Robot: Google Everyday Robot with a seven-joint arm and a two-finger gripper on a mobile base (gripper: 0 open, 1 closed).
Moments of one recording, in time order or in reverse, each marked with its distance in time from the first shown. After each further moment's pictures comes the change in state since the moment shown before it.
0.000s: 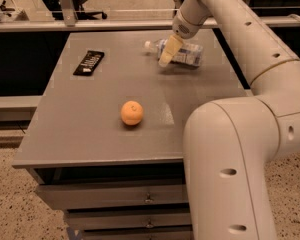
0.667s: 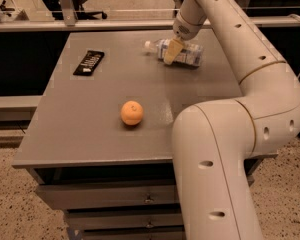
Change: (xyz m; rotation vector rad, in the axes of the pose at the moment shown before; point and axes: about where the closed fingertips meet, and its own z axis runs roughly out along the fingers) arm 0.014 -0.002 0.006 -0.026 0.089 0.021
